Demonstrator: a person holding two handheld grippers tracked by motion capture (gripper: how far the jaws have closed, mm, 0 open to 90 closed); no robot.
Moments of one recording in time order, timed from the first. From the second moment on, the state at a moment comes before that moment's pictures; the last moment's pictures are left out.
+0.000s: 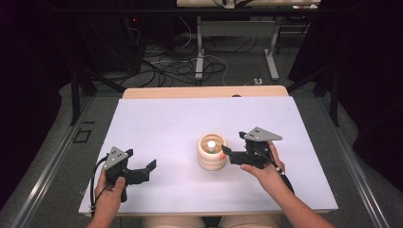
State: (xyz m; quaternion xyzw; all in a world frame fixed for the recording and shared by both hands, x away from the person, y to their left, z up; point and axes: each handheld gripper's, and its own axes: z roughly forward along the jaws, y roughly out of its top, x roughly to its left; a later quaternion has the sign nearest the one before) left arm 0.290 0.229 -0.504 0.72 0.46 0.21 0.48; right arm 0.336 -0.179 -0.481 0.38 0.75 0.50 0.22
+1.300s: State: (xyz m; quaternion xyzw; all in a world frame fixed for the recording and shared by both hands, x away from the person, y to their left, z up) left arm 0.290 0.229 -0.503 0.72 0.45 0.22 0.48; right arm 0.327 -0.288 -0.520 0.50 0.69 0.43 0.28
